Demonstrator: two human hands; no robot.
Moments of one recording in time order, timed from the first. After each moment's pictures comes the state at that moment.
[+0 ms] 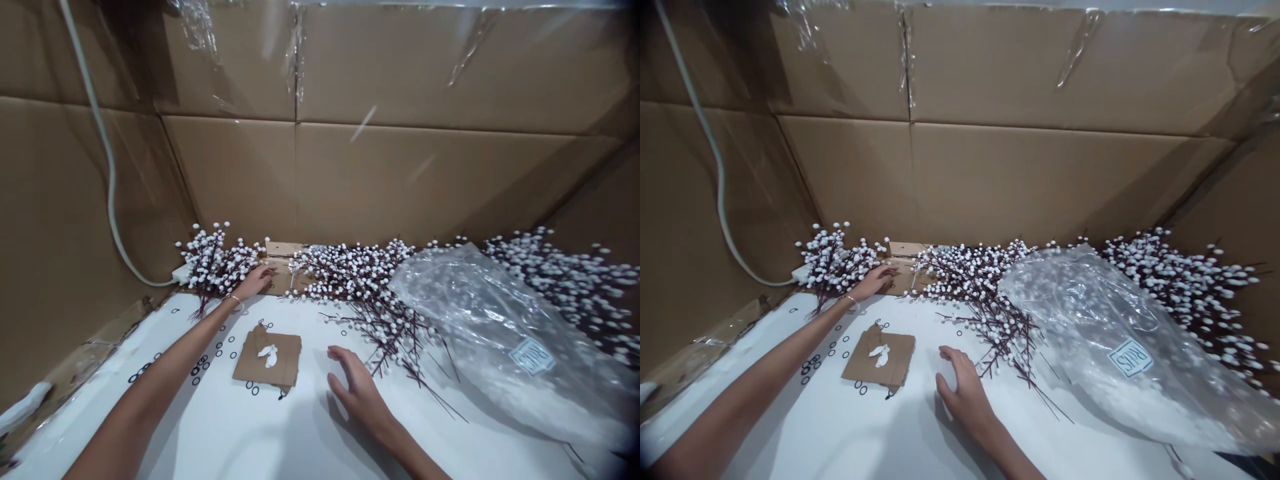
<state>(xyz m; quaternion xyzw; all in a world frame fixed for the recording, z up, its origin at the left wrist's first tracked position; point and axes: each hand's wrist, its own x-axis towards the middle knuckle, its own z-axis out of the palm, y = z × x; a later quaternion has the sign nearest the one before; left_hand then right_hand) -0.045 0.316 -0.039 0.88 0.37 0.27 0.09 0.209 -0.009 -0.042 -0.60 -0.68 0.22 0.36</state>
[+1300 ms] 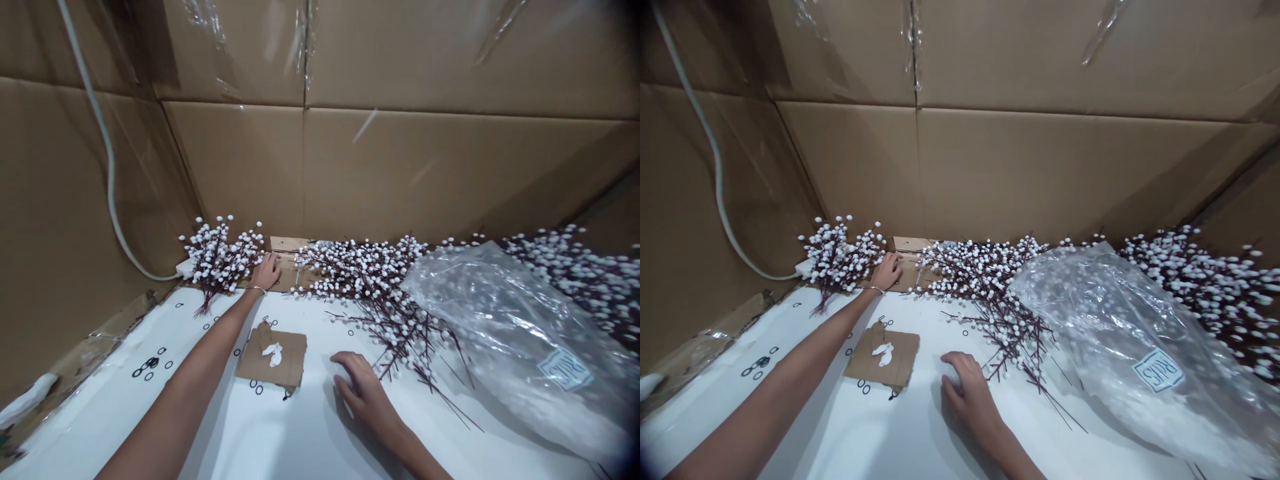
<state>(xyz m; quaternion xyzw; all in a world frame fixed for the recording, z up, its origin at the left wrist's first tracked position) -0.015 0.322 -0.046 0.80 0.52 0.29 0.04 0.214 -0.006 -0.045 -0.57 -0.71 0.24 0.34</state>
